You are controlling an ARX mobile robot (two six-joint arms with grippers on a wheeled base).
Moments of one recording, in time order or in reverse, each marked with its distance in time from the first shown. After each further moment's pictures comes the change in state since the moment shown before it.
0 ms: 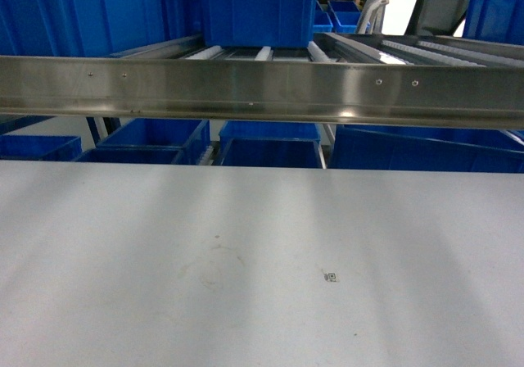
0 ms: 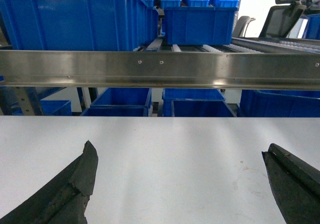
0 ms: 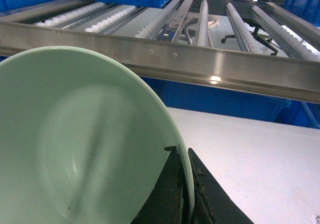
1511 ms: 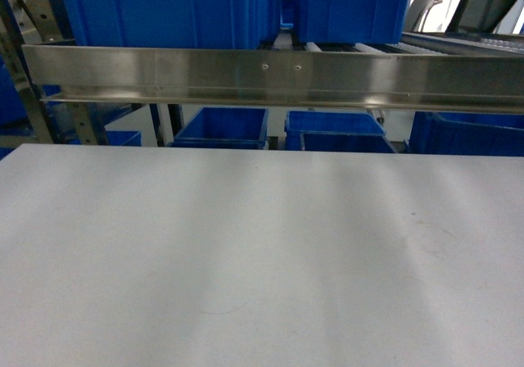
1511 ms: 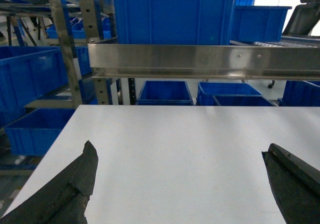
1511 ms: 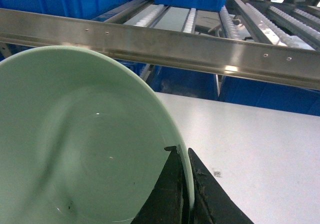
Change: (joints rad) left arm 0.000 0.000 0.000 -0.002 0.000 0.000; right arm 0.001 -0.012 -0.010 -0.002 0.021 -0.014
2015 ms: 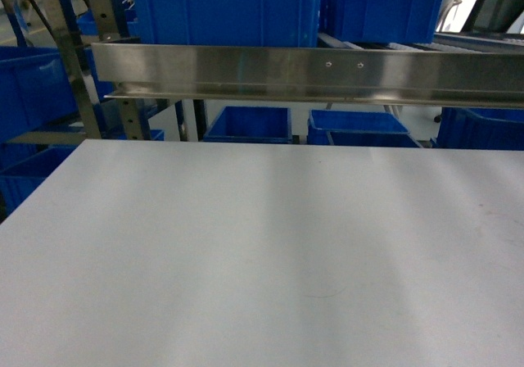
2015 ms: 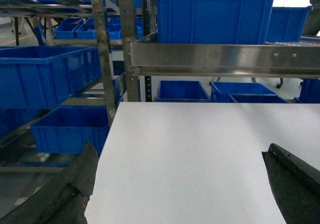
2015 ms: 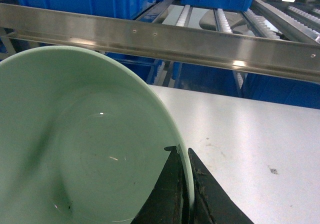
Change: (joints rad) left arm 0.000 0.000 0.000 0.003 0.000 0.000; right arm 0.000 0.000 0.000 0.000 0.000 0.000
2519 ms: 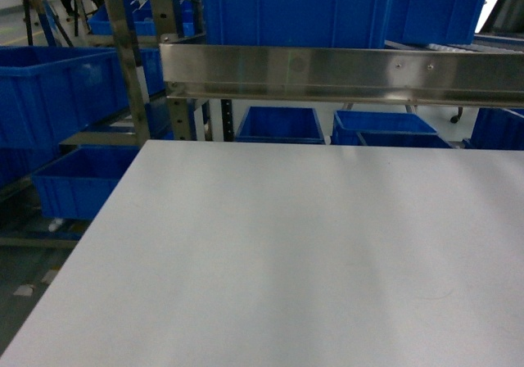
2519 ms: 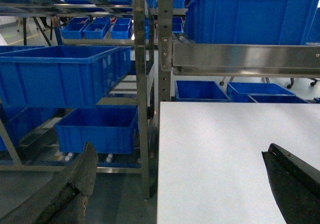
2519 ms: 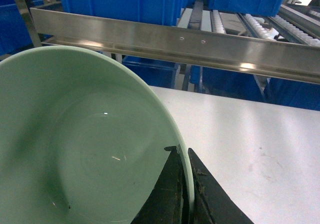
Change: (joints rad) left arm 0.000 0.000 0.000 0.000 0.000 0.000; right arm 0.000 0.000 0.000 0.000 0.000 0.000
